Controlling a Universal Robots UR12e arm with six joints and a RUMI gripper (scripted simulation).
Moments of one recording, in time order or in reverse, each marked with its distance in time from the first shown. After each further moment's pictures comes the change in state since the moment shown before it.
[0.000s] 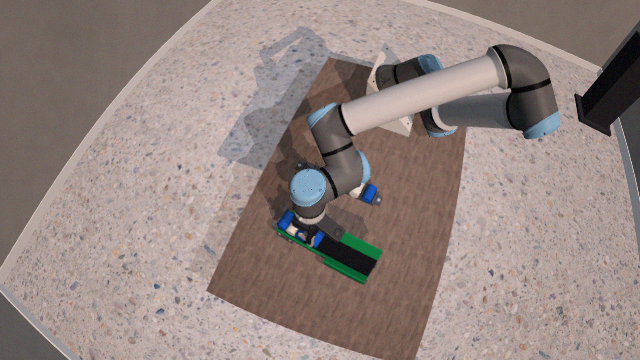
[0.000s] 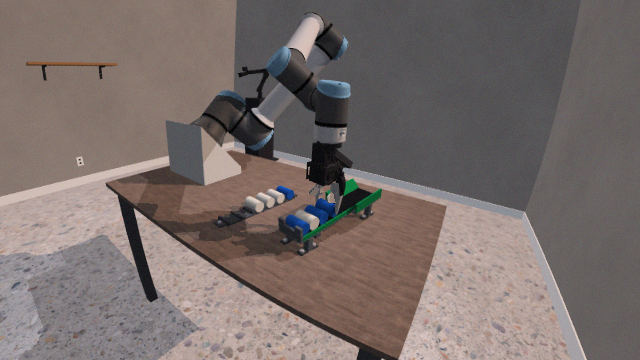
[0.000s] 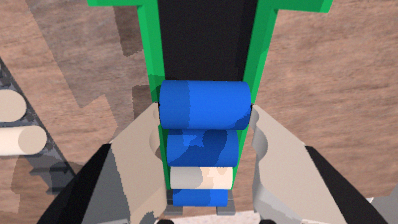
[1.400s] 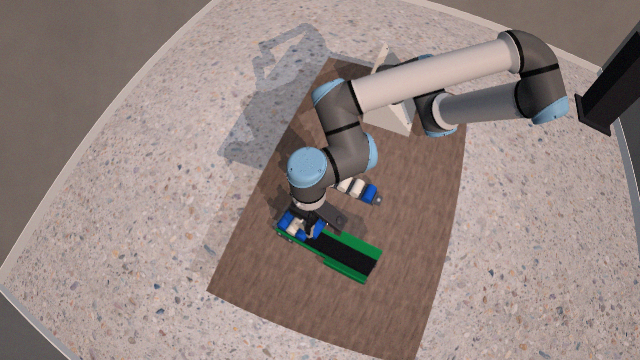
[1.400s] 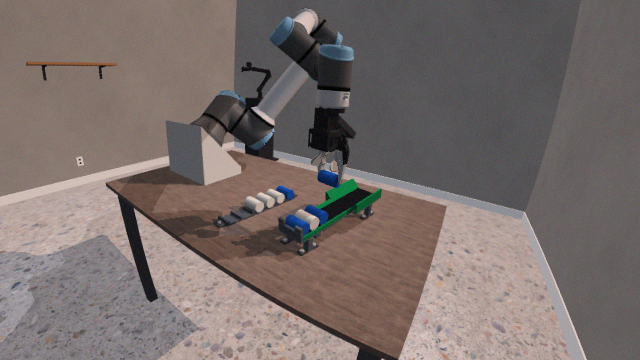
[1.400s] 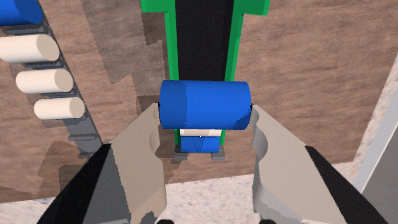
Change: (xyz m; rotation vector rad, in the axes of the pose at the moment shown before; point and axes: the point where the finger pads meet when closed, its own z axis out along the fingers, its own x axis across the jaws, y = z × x) arm -0.001 -0.002 -0.097 0.000 0.000 0.000
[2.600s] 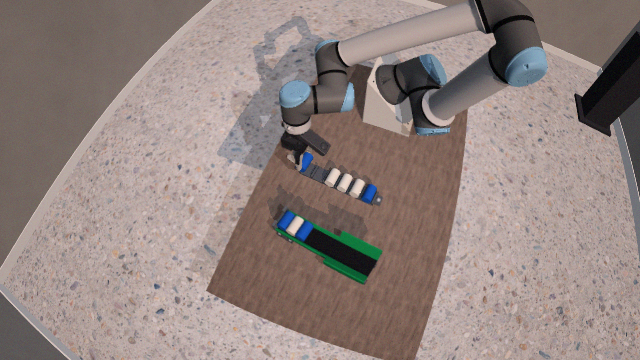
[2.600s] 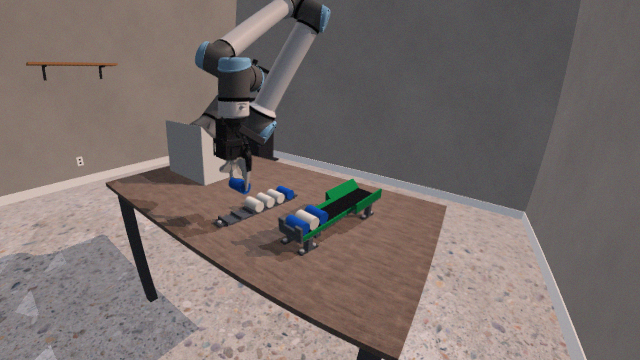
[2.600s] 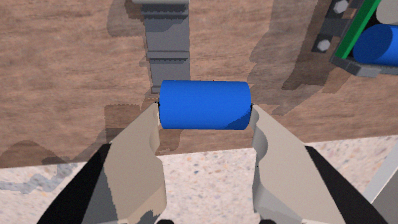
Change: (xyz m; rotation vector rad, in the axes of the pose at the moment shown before) arm -0.211 0.186 0.043 -0.007 0.004 -0.066
